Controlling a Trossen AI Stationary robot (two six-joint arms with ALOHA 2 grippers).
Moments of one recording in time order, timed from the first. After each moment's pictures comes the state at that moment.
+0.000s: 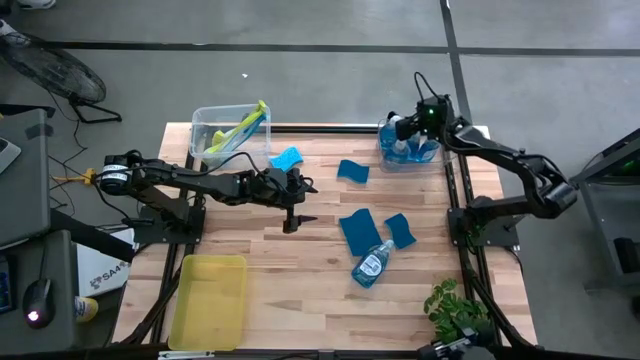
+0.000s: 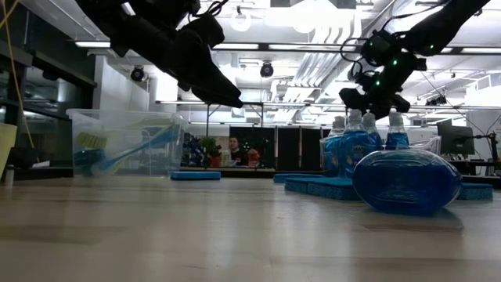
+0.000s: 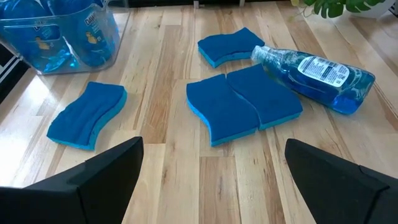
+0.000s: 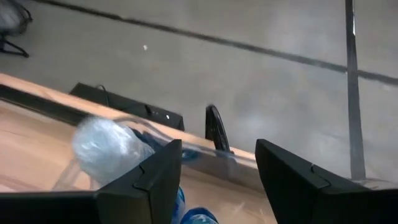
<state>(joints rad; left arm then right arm) 0.08 1.43 0.77 0.18 0.04 0.09 -0.98 1.26 0.74 -0.09 0.19 0.17</state>
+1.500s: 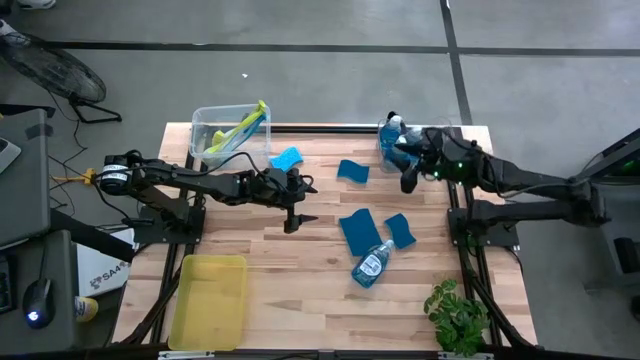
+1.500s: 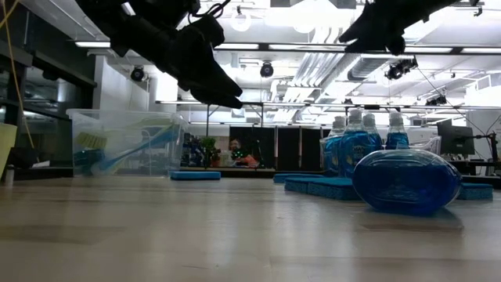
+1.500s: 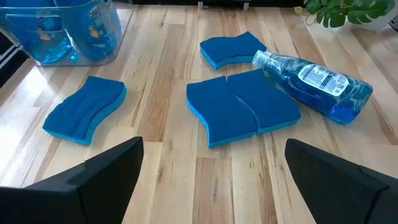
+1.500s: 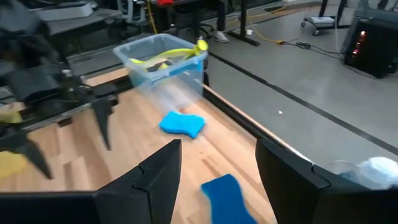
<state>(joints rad) 0.08 1.43 0.77 0.18 0.03 0.03 -0.27 0.78 0.74 -0.25 0.27 0.19</state>
